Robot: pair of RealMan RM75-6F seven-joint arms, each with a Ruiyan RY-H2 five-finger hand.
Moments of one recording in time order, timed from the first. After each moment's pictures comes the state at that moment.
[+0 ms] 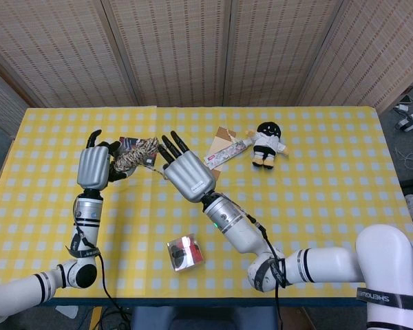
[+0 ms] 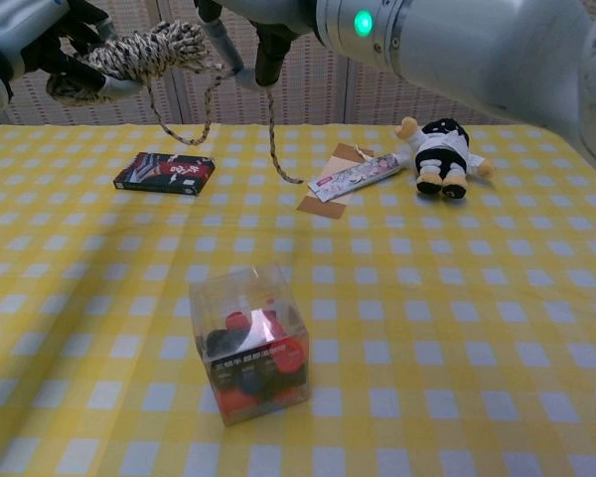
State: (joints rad) left arm -0.74 -1.57 -0.36 -1.42 1.05 1.31 0.26; right arm 1.21 -1.55 0.31 -1.67 -0.88 1.10 -1.00
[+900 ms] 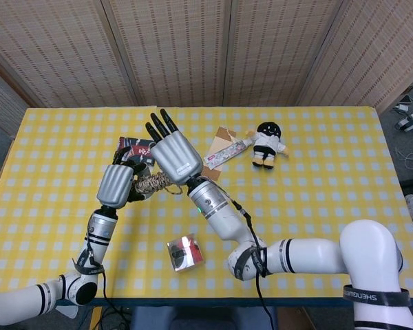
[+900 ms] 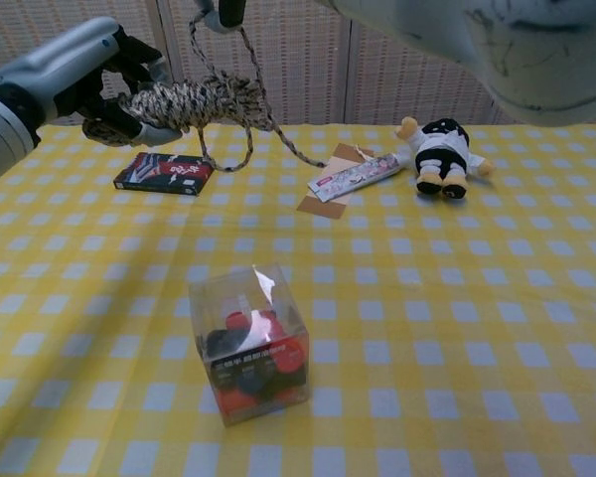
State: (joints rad) left arm -0.71 -1.59 -0.26 -1.48 1.24 1.28 0.19; right arm 1.33 -1.58 0.38 -1.56 -0.76 1.11 -1.02
